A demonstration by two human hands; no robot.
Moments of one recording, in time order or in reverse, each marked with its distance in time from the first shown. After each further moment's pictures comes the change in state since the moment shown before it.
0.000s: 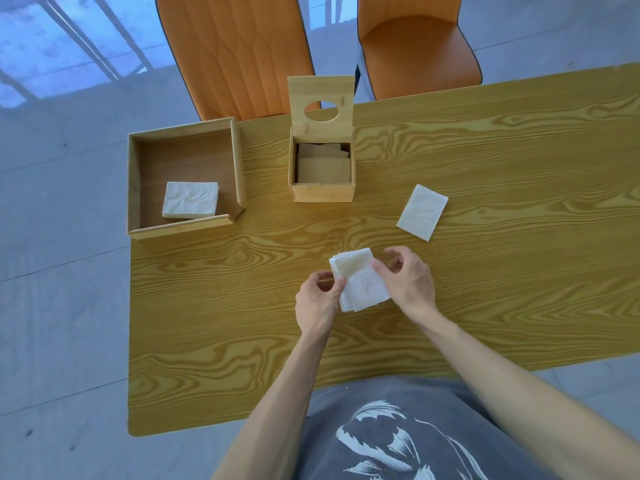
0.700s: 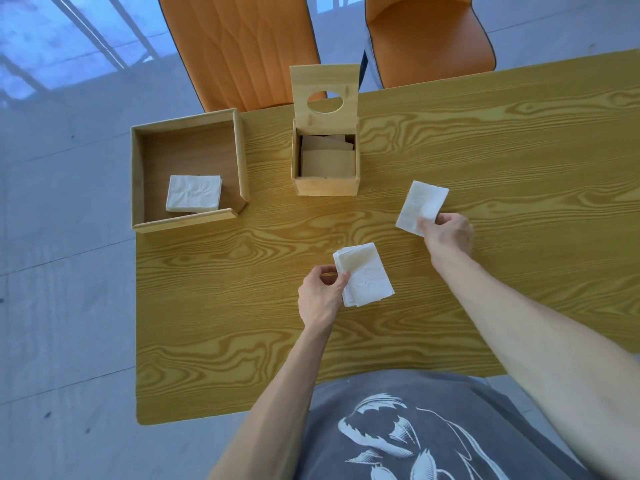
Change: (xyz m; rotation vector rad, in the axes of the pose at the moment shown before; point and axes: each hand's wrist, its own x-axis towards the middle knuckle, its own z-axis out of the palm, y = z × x) left_hand 0.003 0.003 0.002 0.020 0.027 -0.023; right_hand 0.082 0.002 -0.032 0.237 0.209 0.442
